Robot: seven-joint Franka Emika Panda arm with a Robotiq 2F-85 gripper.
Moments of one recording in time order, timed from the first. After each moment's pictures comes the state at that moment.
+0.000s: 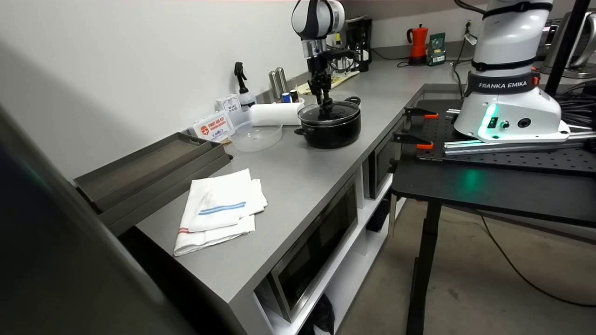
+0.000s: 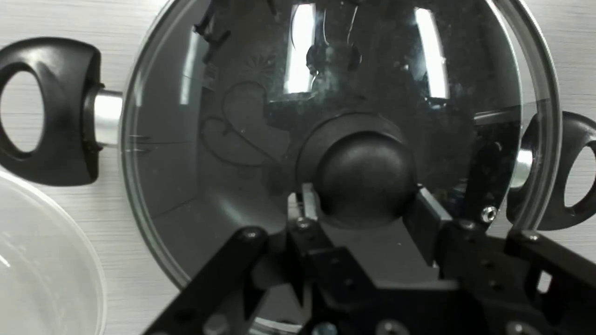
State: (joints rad) arm -0.28 0.45 -0.03 -2.12 0.13 2.44 -0.27
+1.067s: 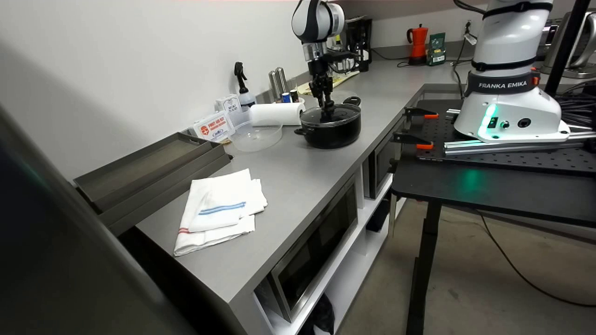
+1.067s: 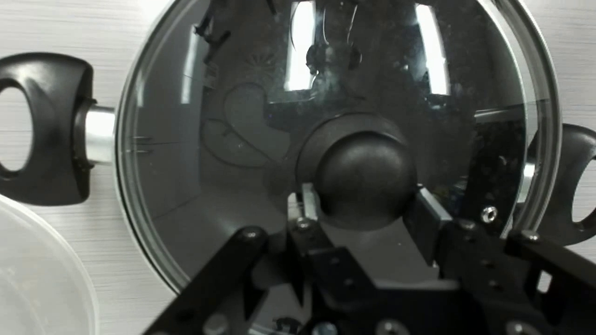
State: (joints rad) arm -0.28 0.47 -0.03 -2.10 0.13 2.42 -0.27
